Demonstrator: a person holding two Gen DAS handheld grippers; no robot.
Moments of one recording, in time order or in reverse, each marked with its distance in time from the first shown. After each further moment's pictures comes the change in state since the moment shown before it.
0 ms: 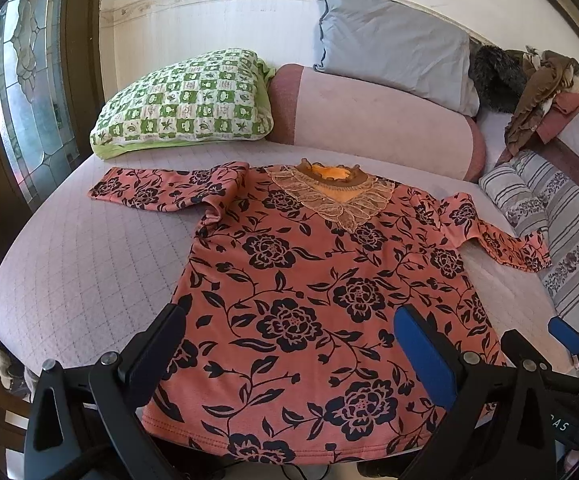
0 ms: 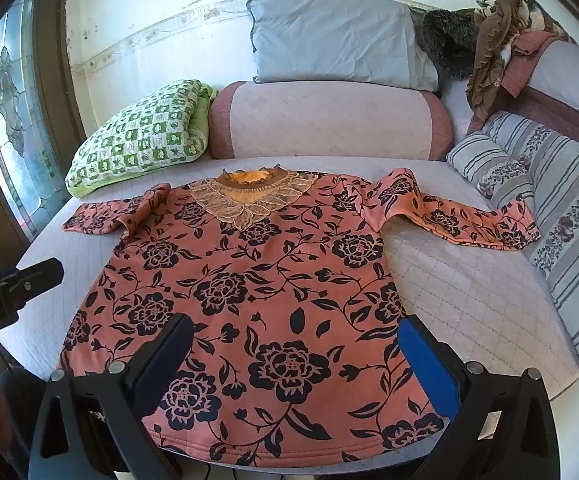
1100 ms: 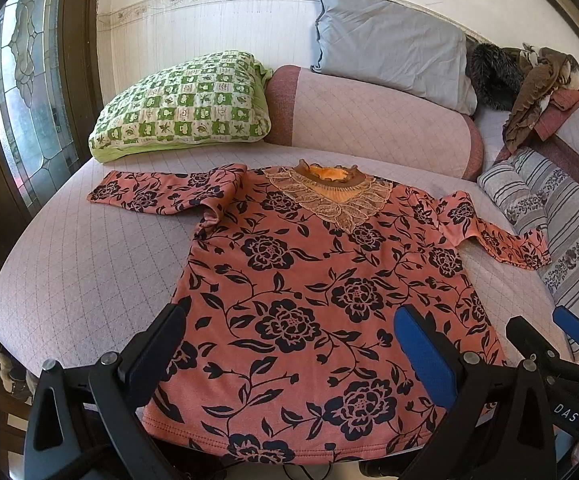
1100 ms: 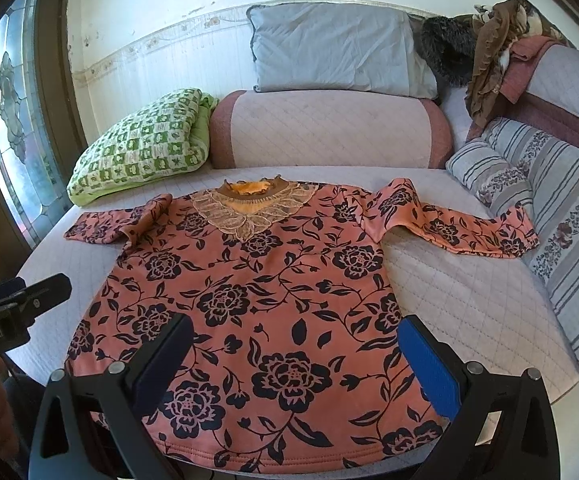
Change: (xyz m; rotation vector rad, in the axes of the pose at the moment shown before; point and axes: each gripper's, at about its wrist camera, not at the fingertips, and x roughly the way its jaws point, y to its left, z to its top) left arm -0.003 -0.003 0.000 0.008 -0.004 0.000; right arm -0.006 0.000 0.007 0.004 -0.032 0.001
